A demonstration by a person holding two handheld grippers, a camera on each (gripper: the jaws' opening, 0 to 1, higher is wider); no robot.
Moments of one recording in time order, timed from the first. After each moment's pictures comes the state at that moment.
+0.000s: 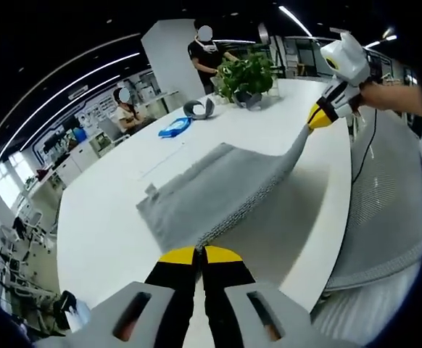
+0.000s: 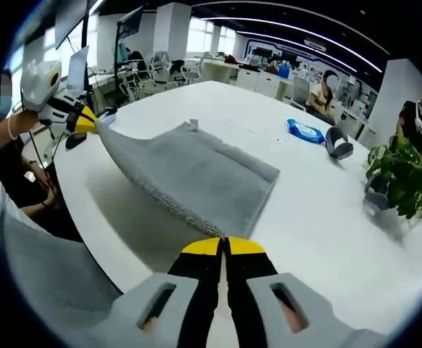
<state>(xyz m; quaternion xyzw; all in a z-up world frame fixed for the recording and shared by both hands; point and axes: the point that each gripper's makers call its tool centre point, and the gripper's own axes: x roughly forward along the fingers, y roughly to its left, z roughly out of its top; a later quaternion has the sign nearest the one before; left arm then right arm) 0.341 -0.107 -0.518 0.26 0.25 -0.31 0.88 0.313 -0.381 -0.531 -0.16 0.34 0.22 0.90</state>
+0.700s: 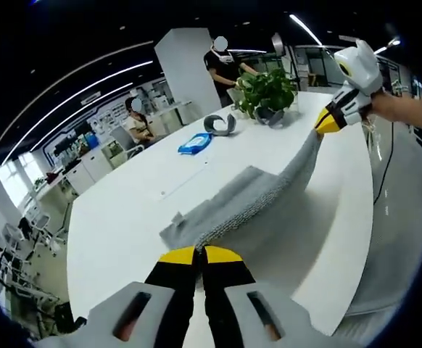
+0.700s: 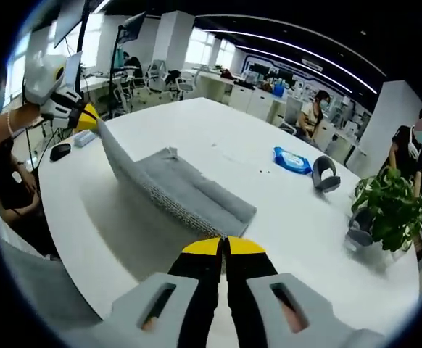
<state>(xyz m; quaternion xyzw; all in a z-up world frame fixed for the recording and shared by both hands) 0.416 -0.112 -0.481 0.24 0.22 -0.29 0.90 0.387 -0.386 -0.488 -0.21 0.29 0.20 0.91</state>
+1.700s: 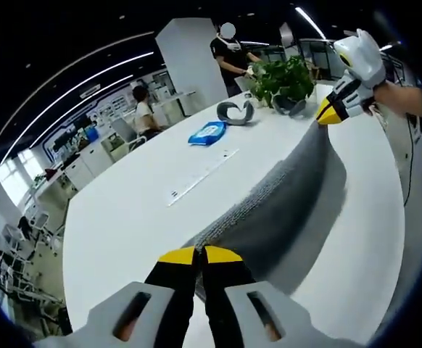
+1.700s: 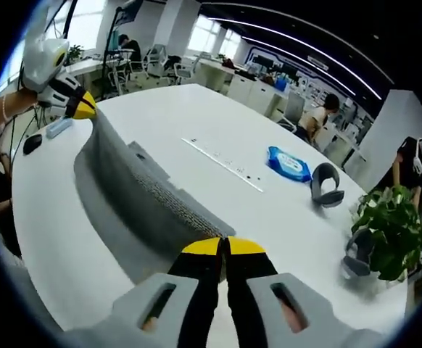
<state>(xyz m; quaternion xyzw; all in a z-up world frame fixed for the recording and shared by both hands) 0.527 -0.119 -0.525 0.26 0.25 -0.28 0.89 0.501 -0.396 -0.521 -0.24 0.31 0.19 0.90</state>
